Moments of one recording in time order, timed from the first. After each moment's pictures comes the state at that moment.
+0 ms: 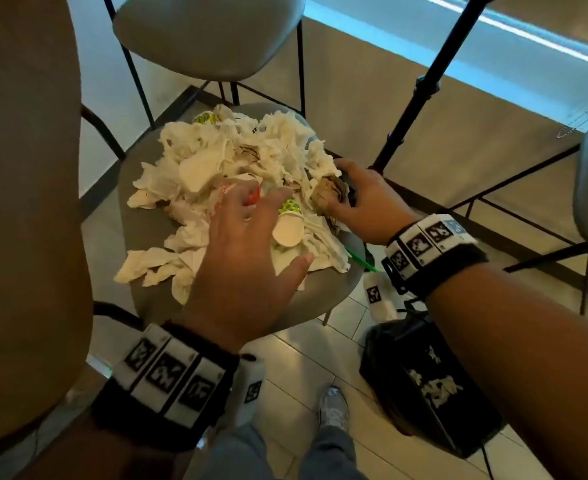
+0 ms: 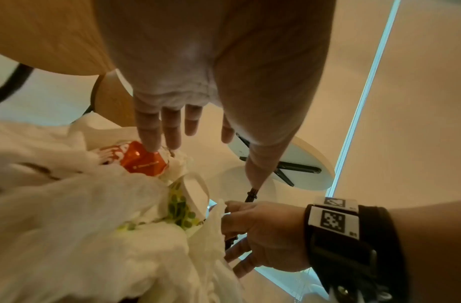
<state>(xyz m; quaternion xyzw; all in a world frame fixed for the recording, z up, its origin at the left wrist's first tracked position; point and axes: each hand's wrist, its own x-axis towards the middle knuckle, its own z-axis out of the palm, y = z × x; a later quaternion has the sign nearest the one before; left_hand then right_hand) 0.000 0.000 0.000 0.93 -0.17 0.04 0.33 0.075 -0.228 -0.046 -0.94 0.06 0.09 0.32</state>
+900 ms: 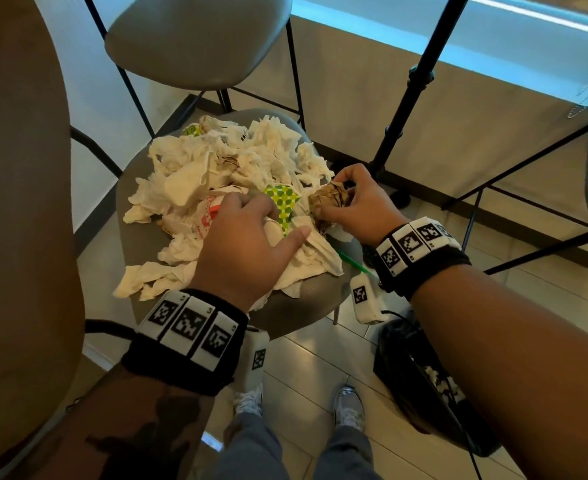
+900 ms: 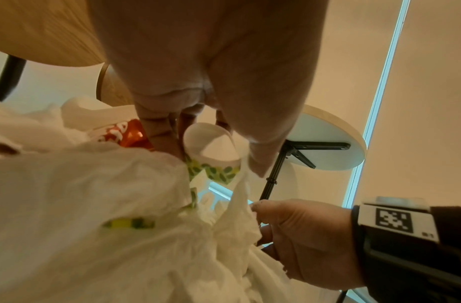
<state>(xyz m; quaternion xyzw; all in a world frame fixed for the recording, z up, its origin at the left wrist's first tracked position) 0.041 -0.025 -0.014 0.96 -0.10 -0.02 0.28 0.076 -0.238 -0.066 -0.86 0.13 0.11 0.48</state>
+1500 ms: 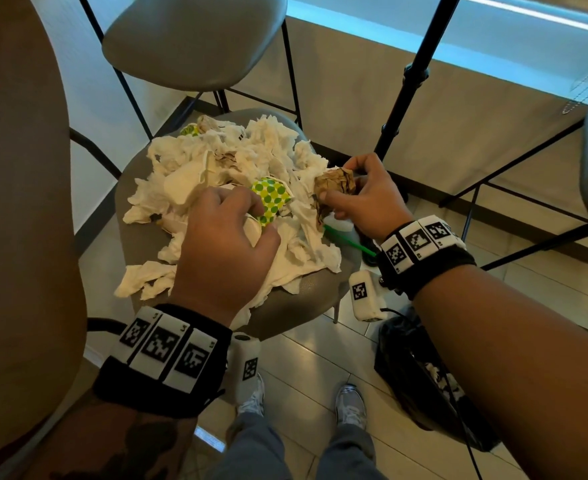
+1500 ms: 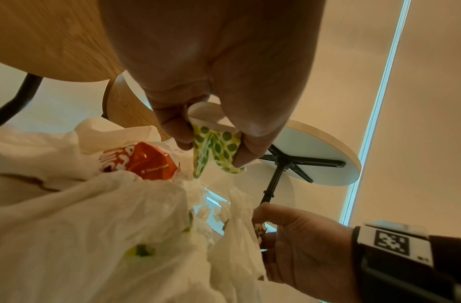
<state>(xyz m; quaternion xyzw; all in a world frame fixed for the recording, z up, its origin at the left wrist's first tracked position) 0.031 -0.006 -0.010 0.93 -0.13 0.09 0.32 0.067 -0.239 -0.061 -0.80 0.15 0.03 0.57</state>
